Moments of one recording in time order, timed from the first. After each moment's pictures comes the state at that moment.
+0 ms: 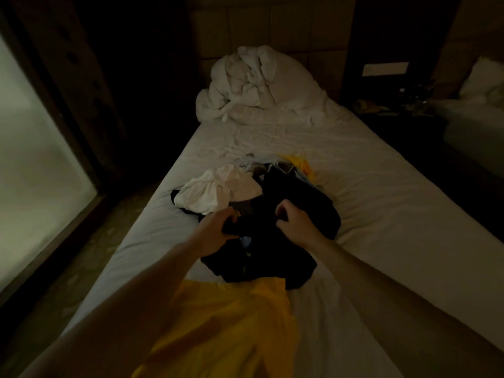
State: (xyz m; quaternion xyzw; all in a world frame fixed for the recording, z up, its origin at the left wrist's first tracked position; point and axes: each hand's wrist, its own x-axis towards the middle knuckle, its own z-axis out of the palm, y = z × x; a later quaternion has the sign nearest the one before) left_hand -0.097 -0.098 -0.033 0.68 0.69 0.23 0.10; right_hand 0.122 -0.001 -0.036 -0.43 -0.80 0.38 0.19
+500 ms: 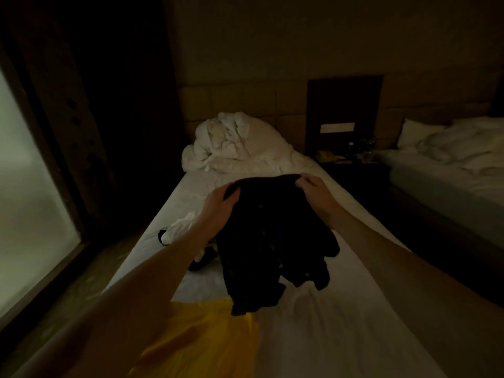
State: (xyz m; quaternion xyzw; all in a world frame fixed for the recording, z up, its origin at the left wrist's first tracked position) left_hand 0.044 -0.156 0.148 0.60 0.59 0.51 0.15; right_hand 0.263 -0.075 0.158 -0.36 -0.68 0.44 0.46
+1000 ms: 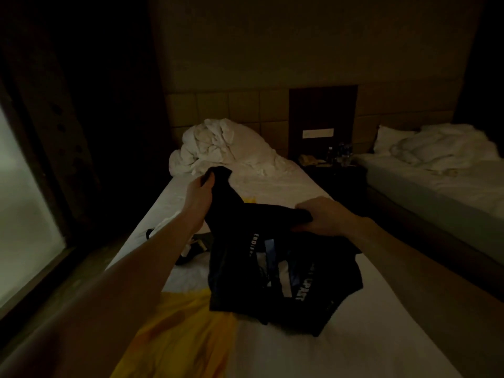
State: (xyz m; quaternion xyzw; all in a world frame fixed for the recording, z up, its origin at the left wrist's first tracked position) left_hand 0.089 -0.197 0.178 0.47 0.54 0.64 0.27; right_hand 0.368 -0.134 0.160 -0.43 -0.90 0.05 0.08
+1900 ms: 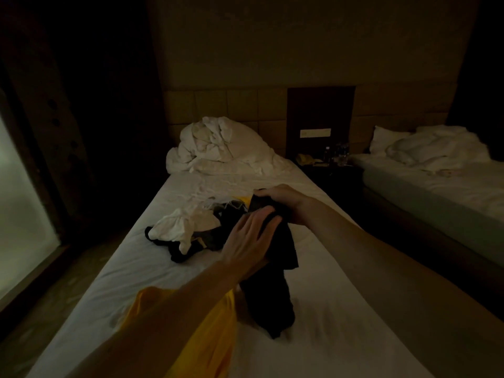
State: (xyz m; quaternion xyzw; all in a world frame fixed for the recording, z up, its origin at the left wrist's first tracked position) left_hand 0.151 -0.236 0.091 0.77 0.43 0.29 -0.38; right_hand 0.272 -0.156 0.185 -0.43 -0.60 0.61 0.29
